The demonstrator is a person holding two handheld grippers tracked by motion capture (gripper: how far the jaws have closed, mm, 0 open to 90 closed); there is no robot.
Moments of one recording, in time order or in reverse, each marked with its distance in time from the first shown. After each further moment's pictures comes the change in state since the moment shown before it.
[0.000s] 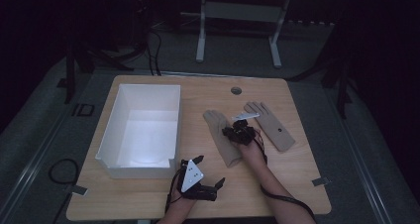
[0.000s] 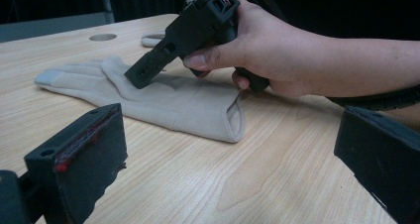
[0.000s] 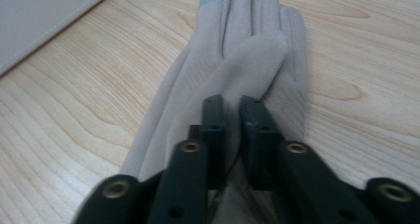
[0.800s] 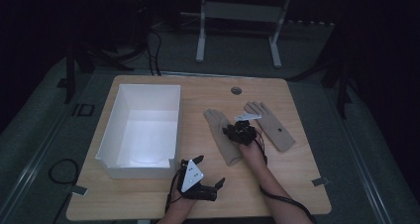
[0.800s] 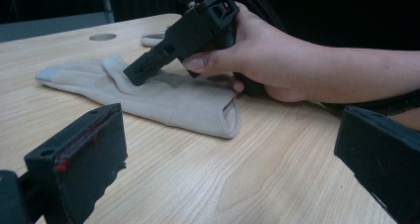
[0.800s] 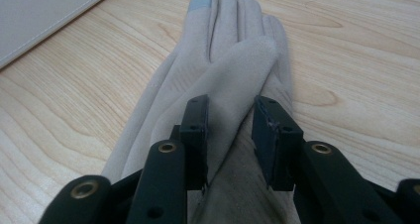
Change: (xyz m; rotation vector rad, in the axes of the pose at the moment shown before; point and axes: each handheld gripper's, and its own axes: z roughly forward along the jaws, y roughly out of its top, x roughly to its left) left arm 0.000 0.000 0.000 0.000 0.000 0.000; right arm -0.006 -0.005 0.003 -0.060 -0.041 0.002
